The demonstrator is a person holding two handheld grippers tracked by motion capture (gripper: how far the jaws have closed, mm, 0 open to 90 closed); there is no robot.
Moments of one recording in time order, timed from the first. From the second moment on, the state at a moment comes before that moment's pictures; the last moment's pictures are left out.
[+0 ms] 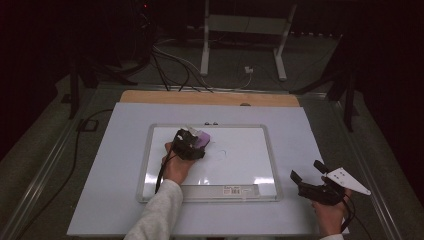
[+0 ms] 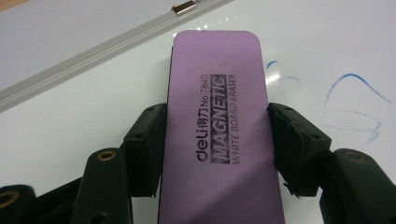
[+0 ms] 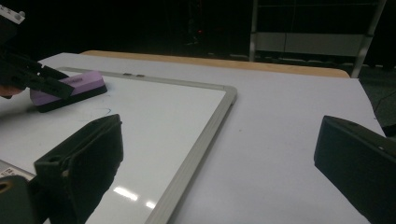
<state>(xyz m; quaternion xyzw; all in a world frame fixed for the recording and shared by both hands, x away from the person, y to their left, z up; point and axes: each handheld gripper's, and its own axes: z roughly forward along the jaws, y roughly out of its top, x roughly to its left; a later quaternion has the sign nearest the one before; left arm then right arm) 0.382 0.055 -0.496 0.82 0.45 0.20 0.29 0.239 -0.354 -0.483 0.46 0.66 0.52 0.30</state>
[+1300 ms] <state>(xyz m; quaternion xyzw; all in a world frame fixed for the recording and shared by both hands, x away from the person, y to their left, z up) 0.383 0.031 -0.495 0.83 0.44 0.18 0.29 0.239 -0.356 -0.482 0.46 0.66 0.52 0.30</state>
